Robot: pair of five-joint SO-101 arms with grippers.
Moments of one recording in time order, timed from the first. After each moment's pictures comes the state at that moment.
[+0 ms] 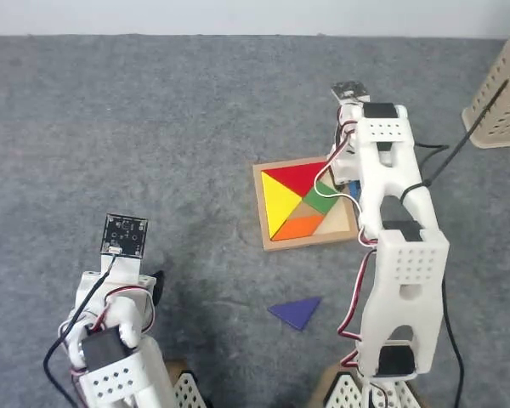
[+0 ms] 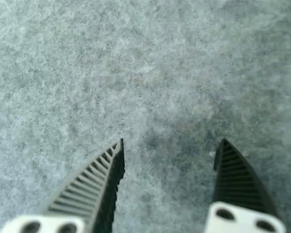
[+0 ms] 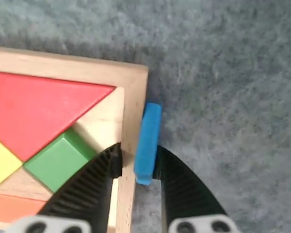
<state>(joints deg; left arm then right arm) -28.1 -103.4 97.1 73.3 -22.1 -6.2 38.9 -26.0 79.8 11.0</state>
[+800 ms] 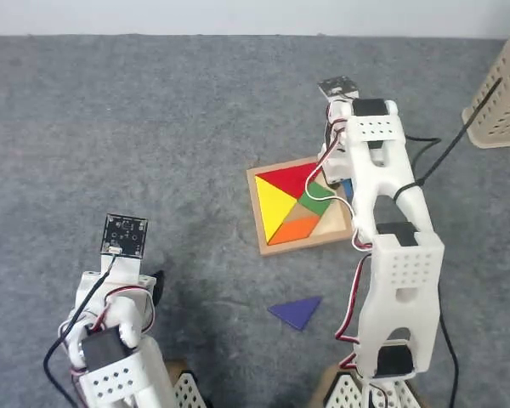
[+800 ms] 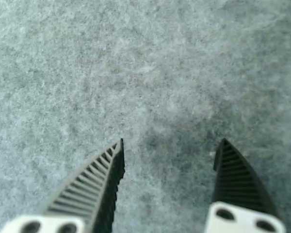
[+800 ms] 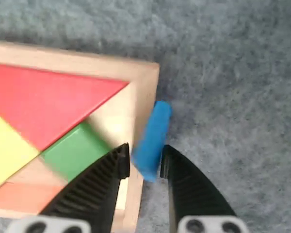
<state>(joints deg) -28.1 -103.4 97.1 73.3 -22.1 -9.1 37.8 -26.0 82.4 11.1</state>
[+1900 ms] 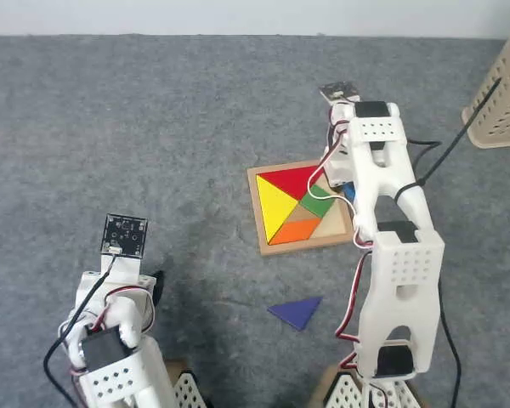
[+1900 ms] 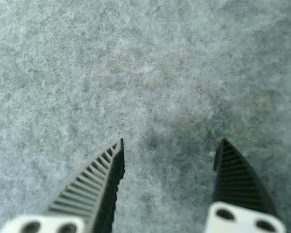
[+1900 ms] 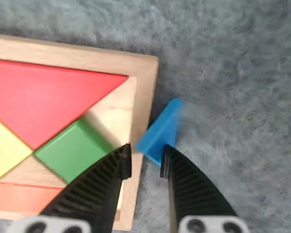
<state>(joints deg) -28.1 -103.4 97.1 73.3 -22.1 -8.4 40.1 -26.0 81.9 12.2</state>
